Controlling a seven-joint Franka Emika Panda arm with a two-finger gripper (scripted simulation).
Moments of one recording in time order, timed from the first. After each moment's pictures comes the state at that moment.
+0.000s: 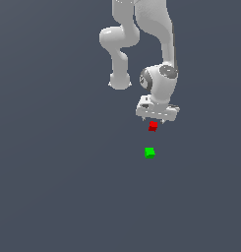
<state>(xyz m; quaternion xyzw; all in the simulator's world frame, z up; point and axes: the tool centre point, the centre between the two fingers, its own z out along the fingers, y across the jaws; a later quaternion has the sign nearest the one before) -0.156 0.182 0.076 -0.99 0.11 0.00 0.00</state>
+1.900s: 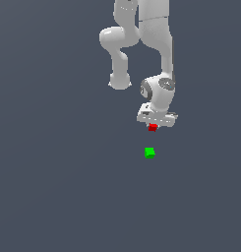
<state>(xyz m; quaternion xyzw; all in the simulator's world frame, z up) -0.162 0.194 0.020 -0.99 0.12 0.00 0.00</state>
